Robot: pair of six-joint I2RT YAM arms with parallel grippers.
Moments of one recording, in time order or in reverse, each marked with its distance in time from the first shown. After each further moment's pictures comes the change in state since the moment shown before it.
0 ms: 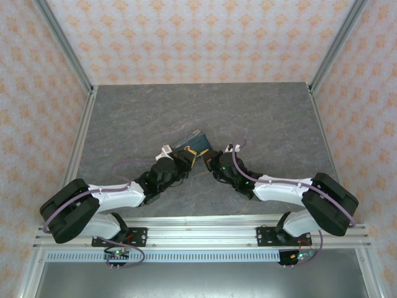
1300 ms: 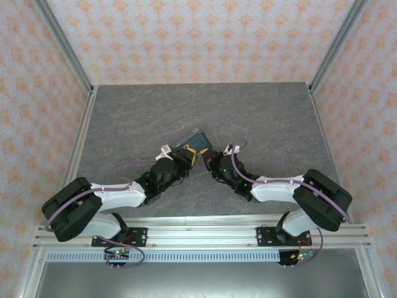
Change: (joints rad) left arm 0.000 0.019 -0.008 0.068 -0.025 -0.043; right arm 0.000 0.065 -0.042 0.187 0.016 -0.005
